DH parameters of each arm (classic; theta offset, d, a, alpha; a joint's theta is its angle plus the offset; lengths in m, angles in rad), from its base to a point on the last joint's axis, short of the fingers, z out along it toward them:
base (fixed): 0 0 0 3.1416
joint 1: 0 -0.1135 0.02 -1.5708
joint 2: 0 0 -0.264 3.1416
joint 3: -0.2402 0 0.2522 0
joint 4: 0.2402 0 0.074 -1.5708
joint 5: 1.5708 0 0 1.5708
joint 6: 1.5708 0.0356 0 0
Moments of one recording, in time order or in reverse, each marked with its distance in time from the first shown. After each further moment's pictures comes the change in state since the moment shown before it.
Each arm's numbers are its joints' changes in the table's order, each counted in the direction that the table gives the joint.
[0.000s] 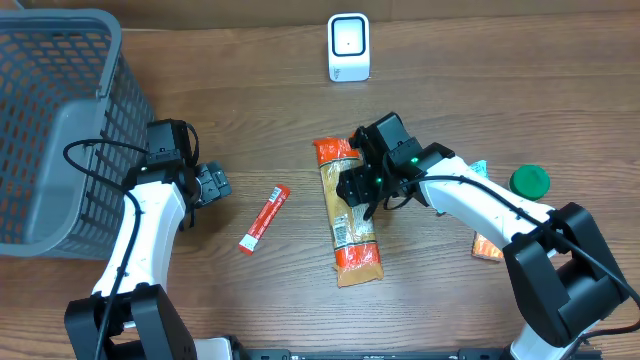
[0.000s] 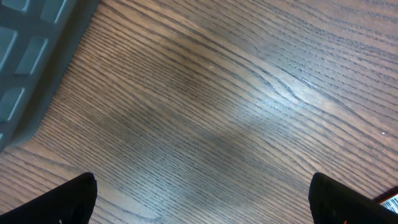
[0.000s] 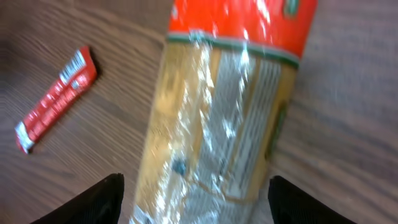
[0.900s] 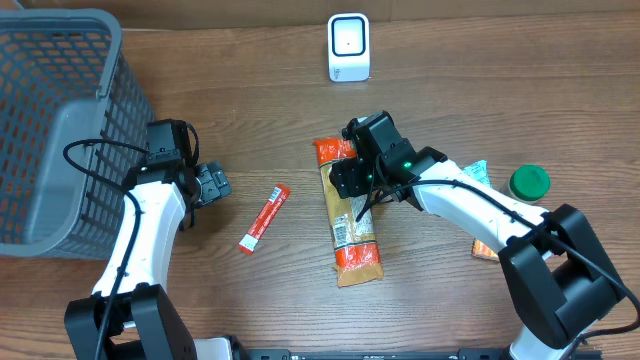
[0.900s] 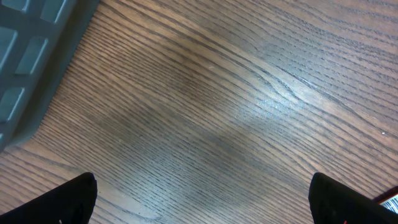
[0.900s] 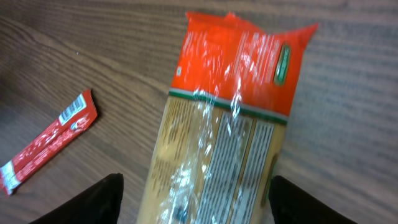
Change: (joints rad) left arm 0.000 0.000 0.000 0.000 0.000 0.000; right arm -0.035 -0.005 0.000 -0.124 0.123 0.021
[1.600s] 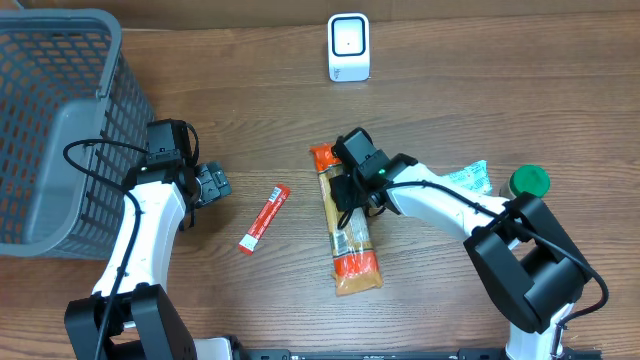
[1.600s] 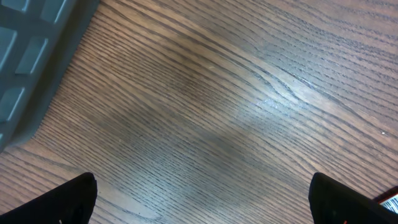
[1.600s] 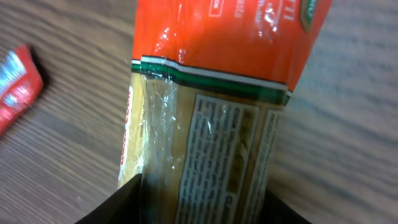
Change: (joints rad) left arm 0.000 0.000 0.000 0.000 0.000 0.000; right arm -0.078 -0.114 -0.059 0.132 0.087 0.071
